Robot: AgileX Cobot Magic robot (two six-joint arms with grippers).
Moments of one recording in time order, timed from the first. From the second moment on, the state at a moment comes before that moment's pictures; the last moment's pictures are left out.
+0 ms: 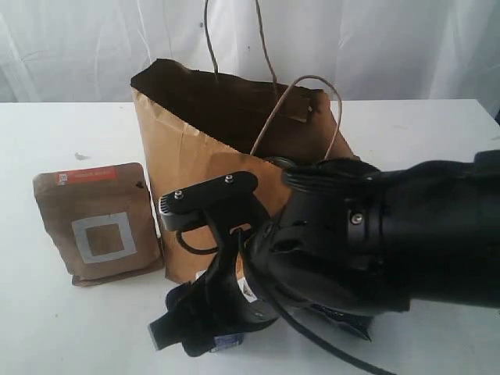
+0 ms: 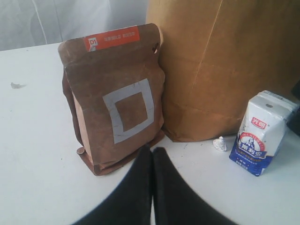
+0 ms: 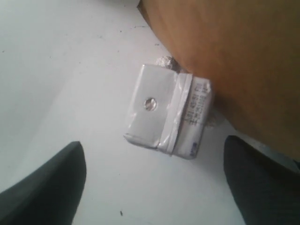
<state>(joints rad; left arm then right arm) -0.48 0.01 0.02 -0.23 0.26 0.18 1.07 1.55 -0.96 -0.25 0.58 0.67</state>
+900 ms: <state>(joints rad) -0.48 0.01 0.02 -0.23 0.26 0.18 1.03 1.72 -1.05 -0.30 0.58 0.70</state>
